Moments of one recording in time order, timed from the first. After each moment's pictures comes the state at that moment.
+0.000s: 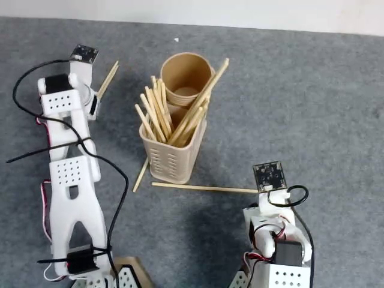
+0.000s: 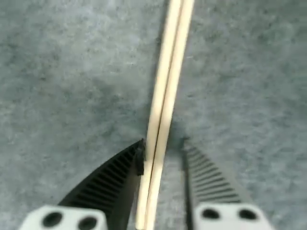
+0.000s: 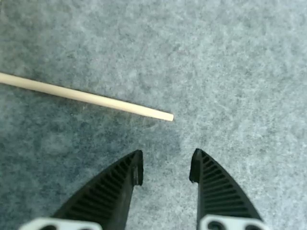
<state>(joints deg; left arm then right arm) -20.6 87.5 -95.5 97.5 -18.2 -0.8 -104.4 96.0 71.7 18.8</state>
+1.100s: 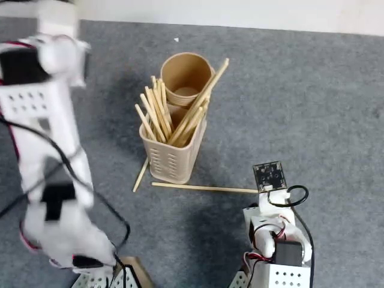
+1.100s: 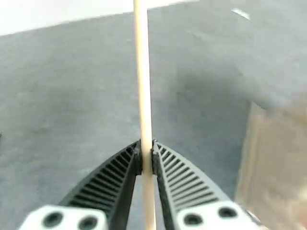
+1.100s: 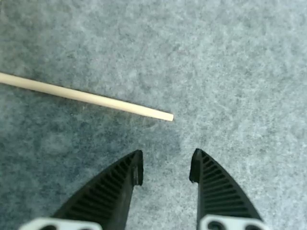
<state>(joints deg) -6.7 4.1 -45.7 101.1 -9.0 -0.8 -104.4 96.0 71.7 18.8</state>
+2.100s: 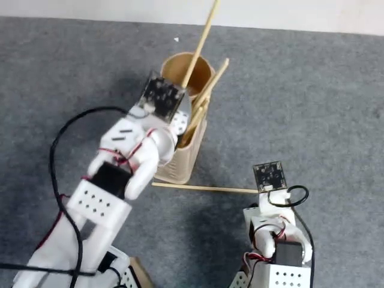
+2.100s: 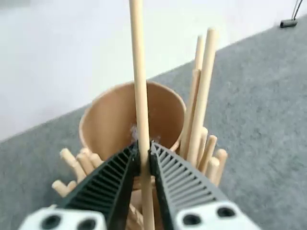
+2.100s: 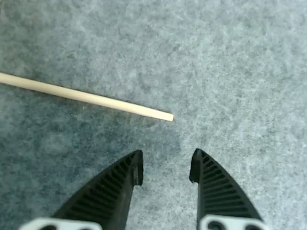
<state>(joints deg) 20.8 -45.2 47.5 26.2 -1.8 -0.8 -104.4 96.0 71.7 18.8</state>
